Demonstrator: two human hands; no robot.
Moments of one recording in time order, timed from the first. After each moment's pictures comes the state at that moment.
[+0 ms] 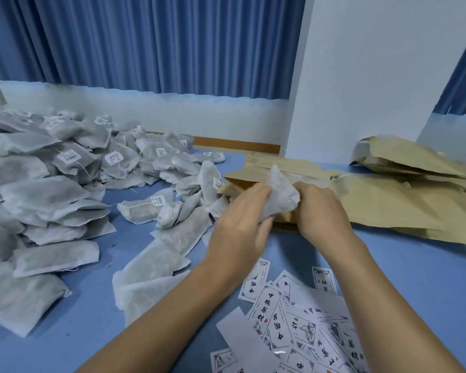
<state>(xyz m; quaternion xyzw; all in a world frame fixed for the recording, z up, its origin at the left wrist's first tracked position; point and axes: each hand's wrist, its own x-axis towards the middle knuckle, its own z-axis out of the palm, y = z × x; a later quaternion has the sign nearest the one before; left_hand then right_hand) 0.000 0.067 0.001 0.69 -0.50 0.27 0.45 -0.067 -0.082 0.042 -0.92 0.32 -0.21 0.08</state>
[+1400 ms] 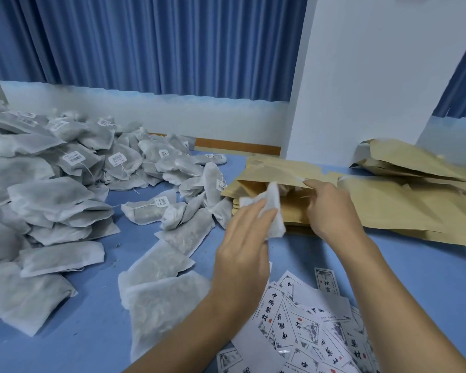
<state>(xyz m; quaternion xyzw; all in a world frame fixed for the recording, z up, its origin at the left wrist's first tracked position) -0.030 0.083 -0.020 0.68 -0.45 0.27 0.51 -0.070 -0.095 0.039 -0.87 0.35 -0.29 0.16</state>
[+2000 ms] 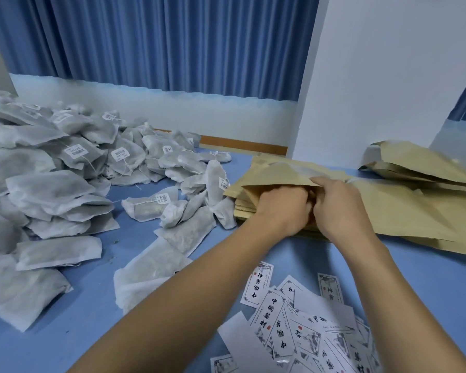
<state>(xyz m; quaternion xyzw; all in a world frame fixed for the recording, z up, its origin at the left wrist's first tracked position) 0.025 -0.036 0.027 0.82 -0.51 0.12 0.22 -0.070 -0.098 0.049 -0.88 0.31 -0.32 0.16</state>
